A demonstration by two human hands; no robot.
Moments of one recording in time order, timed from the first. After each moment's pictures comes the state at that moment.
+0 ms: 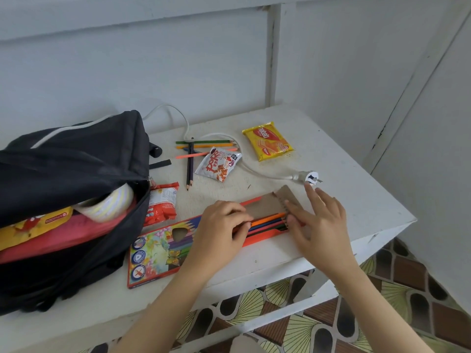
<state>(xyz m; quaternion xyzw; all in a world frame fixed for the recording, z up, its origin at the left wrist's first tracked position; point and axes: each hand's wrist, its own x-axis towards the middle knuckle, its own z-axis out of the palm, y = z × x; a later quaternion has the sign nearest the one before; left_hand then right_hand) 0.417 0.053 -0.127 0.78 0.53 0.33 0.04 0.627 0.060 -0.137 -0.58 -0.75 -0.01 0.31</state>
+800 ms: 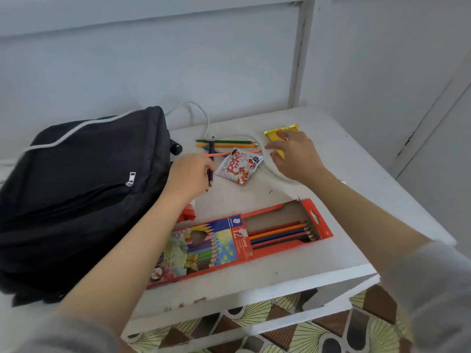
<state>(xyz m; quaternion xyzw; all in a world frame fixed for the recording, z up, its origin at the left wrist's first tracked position) 0.329 0.144 -0.070 0.71 0.69 0.16 0.01 0.557 0.216 -0.075 -0.55 -0.81 0.03 0.19</state>
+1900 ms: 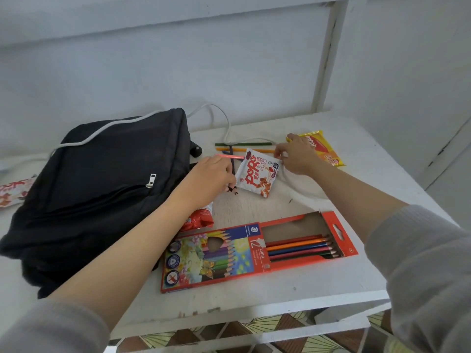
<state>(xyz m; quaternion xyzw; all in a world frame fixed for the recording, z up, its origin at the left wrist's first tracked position) 0.304 0.153 -0.079 0.85 0.52 0.05 -0.13 0.518 0.275 -0.089 -0.55 -0.82 0.14 0.06</state>
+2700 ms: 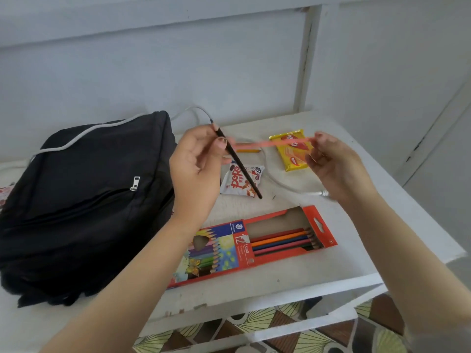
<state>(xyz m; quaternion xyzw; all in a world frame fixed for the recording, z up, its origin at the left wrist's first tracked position) 0.387 0.089 -0.018 0.55 0.42 0.70 0.19 0.596 0.172 -0.049 -0.32 -0.36 0.65 0.59</state>
